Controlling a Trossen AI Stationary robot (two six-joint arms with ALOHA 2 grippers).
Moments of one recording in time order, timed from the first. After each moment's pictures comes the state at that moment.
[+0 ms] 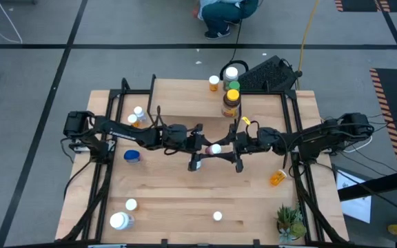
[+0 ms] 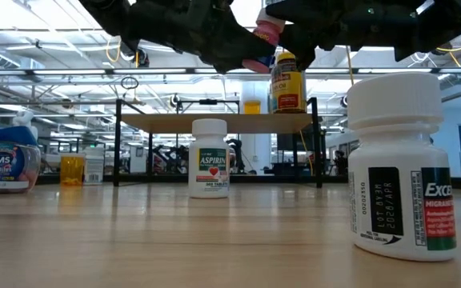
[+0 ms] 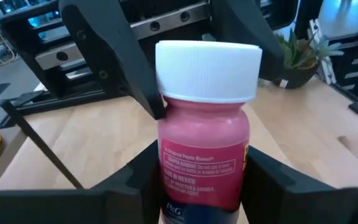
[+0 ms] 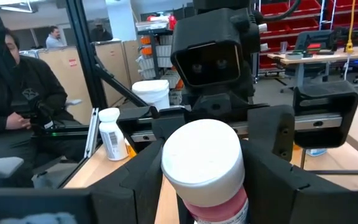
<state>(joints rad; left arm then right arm) 0.00 1.66 0.97 0.40 0.13 0.18 0.04 1.33 0.51 0.84 -0.09 0.12</state>
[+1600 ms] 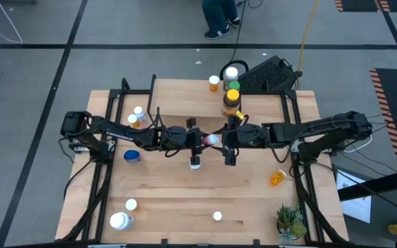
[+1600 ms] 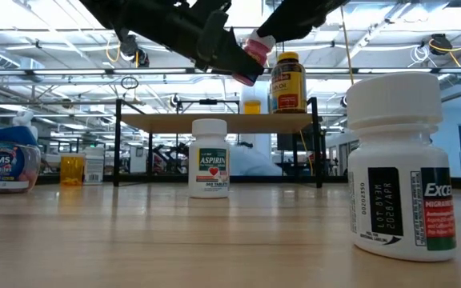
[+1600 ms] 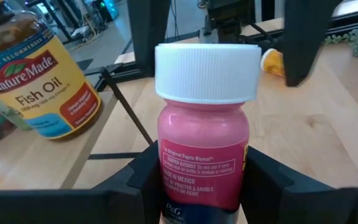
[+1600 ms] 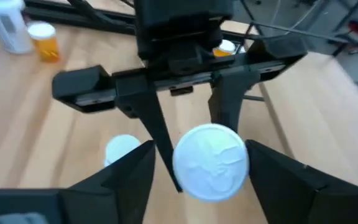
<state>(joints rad) -0.02 1.63 0.97 0.31 -0.21 0.22 0.09 1.34 1.03 -0.22 0.24 -0.08</state>
